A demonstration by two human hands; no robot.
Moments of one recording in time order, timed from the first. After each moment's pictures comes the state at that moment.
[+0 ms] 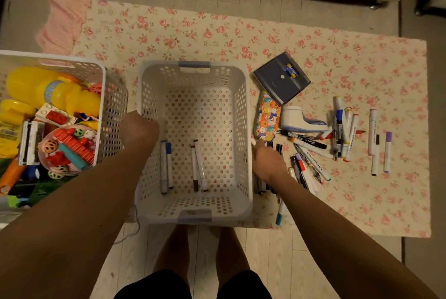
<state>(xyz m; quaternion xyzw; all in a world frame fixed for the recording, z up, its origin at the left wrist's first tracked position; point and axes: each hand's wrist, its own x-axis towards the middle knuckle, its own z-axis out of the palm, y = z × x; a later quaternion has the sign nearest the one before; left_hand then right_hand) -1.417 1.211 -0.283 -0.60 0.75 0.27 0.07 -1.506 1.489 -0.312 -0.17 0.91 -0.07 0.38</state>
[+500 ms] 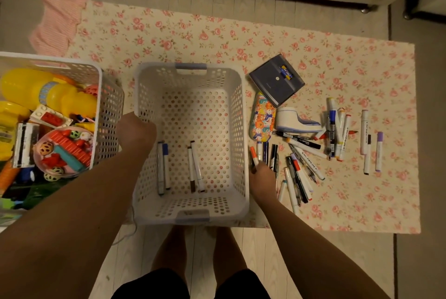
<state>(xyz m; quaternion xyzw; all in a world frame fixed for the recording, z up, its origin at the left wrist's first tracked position) -1.417 1.213 -0.279 -0.60 0.75 0.28 0.07 -1.455 1.505 -0.334 0.06 0.91 -0.20 0.35</state>
